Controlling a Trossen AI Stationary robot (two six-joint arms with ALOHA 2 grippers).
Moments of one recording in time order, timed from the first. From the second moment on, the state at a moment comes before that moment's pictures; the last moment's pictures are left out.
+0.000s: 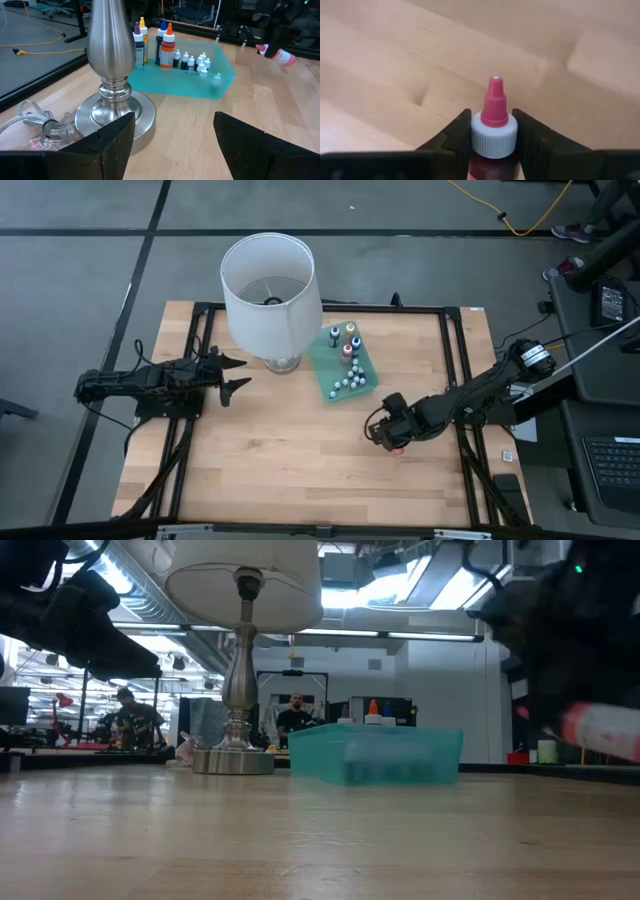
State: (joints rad) left arm 0.04 0.02 0.11 -0.37 -0.32 -0.20; right arm 0.46 1.51 0.91 -0.78 0.26 1.61
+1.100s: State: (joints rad) left arm 0.04 0.02 0.11 -0.37 -0.32 -0.20; right arm 0.07 1.38 0.83 0.13 0.75 0.37
